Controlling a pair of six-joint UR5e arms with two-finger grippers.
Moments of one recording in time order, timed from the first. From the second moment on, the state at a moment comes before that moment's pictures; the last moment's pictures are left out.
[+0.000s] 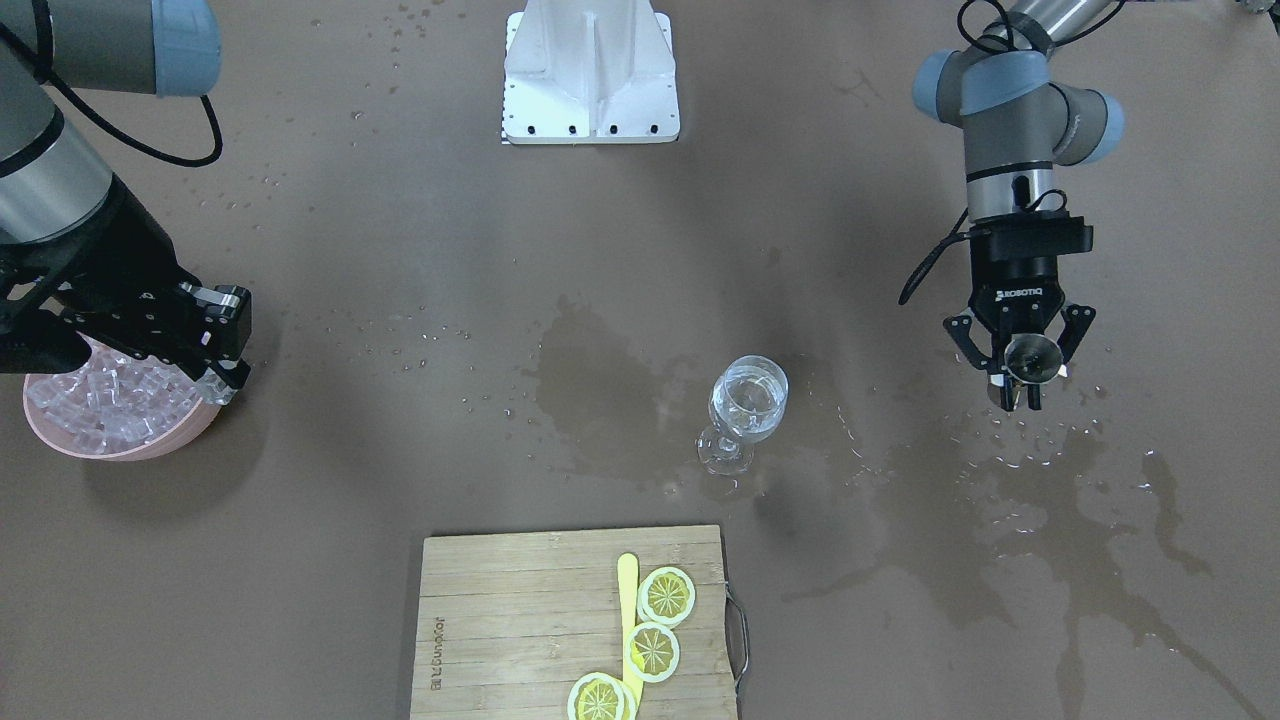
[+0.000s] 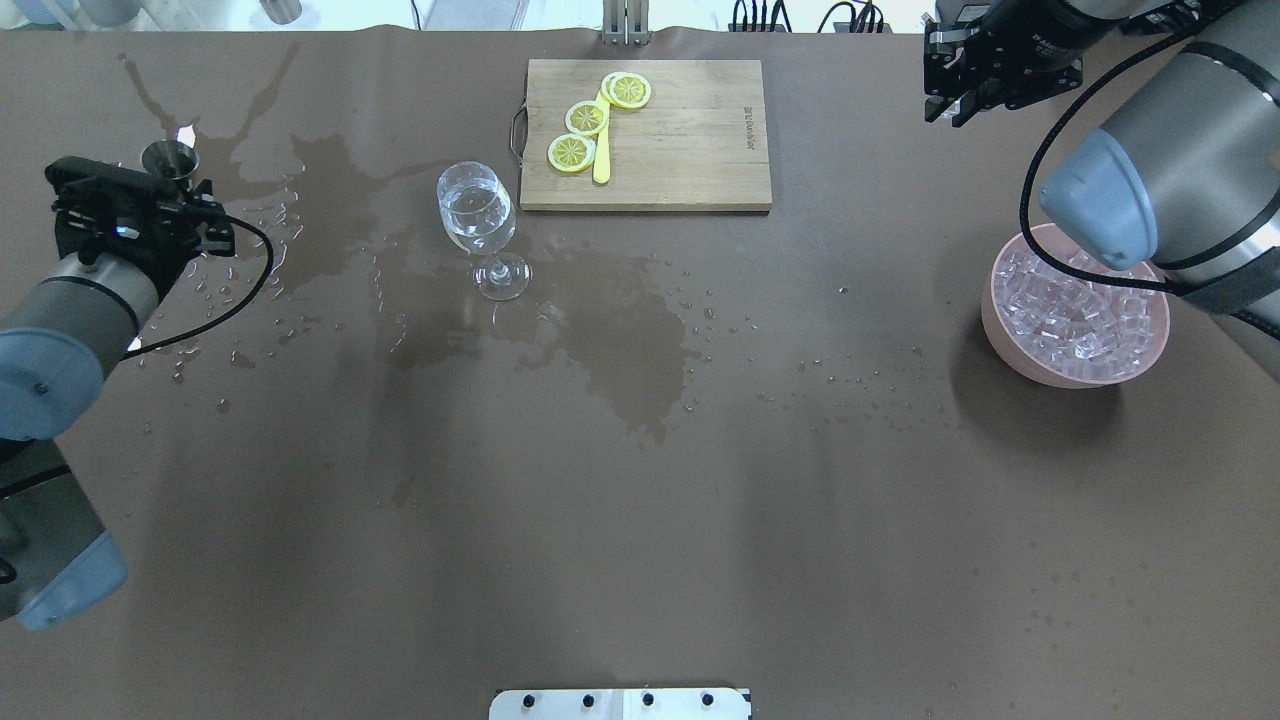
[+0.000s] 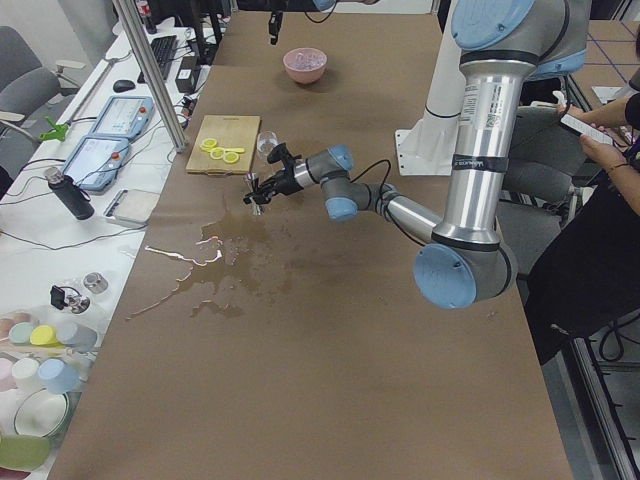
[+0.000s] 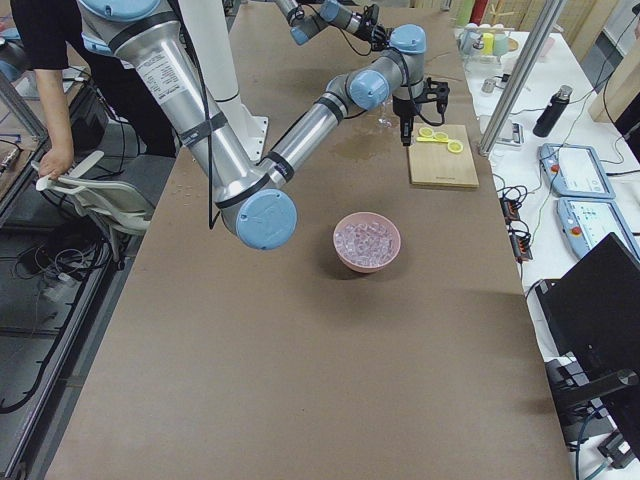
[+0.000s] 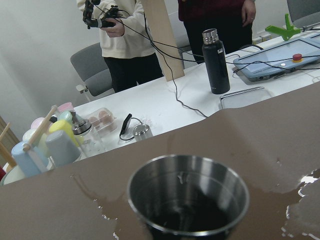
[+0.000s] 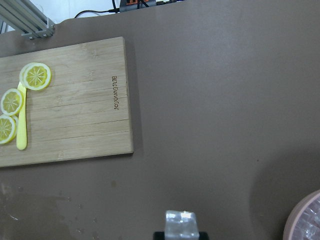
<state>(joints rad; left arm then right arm) -0.66 -1.72 -1.78 -2.31 -1.00 -0.75 1.07 -0.99 1.82 -1.69 2.18 0.94</state>
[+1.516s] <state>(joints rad) -0.51 -1.92 -1.86 -1.87 -0.74 -0.64 0.97 -0.78 1.65 -1.69 2.11 1.08</state>
